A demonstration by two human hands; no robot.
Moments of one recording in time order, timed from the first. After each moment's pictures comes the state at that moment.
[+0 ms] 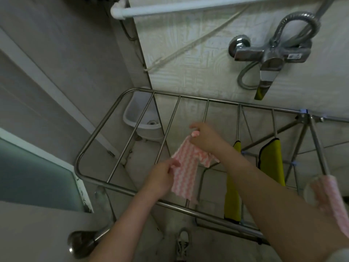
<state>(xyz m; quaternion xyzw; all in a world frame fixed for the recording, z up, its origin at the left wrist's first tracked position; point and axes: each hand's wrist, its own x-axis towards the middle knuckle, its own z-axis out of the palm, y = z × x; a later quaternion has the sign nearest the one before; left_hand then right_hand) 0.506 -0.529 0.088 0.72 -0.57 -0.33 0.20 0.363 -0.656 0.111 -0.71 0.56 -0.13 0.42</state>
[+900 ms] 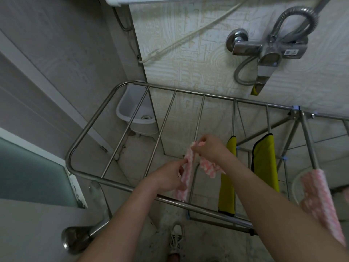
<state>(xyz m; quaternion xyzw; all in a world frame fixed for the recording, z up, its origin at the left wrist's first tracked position) 0.496 -0.541 0.075 0.61 -0.60 -0.51 0.06 0.342 -0.628 0.089 -0.64 0.65 -0.07 0.41</state>
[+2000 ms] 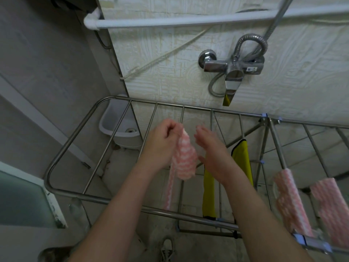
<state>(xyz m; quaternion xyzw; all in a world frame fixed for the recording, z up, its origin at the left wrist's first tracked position) 0.452 -0.571 0.194 0.58 -0.59 -0.35 0.44 0.299 -0.589 0.148 -0.39 0.50 -0.37 0.68</state>
